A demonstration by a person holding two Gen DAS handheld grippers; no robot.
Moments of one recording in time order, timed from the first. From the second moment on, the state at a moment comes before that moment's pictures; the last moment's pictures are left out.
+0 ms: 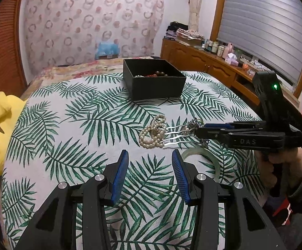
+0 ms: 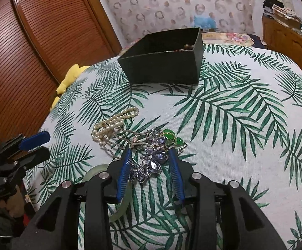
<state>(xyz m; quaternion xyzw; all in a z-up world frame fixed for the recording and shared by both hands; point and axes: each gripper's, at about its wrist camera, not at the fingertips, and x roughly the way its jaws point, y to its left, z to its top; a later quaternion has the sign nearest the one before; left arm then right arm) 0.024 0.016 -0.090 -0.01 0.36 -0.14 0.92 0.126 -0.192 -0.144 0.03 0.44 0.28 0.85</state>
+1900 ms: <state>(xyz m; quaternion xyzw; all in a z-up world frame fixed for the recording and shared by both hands) 0.063 -0.007 -0.113 0.01 0.39 -0.15 0.91 0.145 -0.252 -0.071 -0.13 0.32 0.16 0.92</state>
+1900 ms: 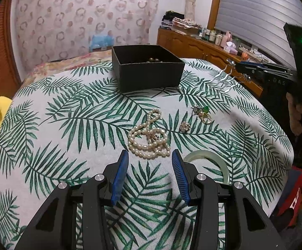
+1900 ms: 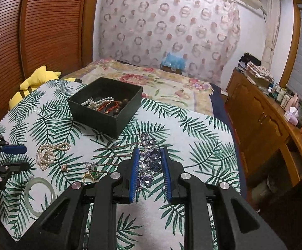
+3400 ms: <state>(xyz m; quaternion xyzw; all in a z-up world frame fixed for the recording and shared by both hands) 0.106 0.001 -0.016 0.01 0.31 -0.15 0.94 0.156 -0.231 -0.065 -0.10 0.31 0.21 0.92</state>
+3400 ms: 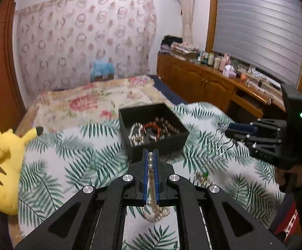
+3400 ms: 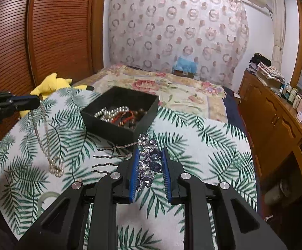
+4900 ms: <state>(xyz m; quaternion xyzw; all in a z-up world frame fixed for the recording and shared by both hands) 0.214 -0.010 0.057 0.01 0.28 -0.12 0.95 0.239 -0.195 -0.049 -0.10 0.32 0.22 0.92</state>
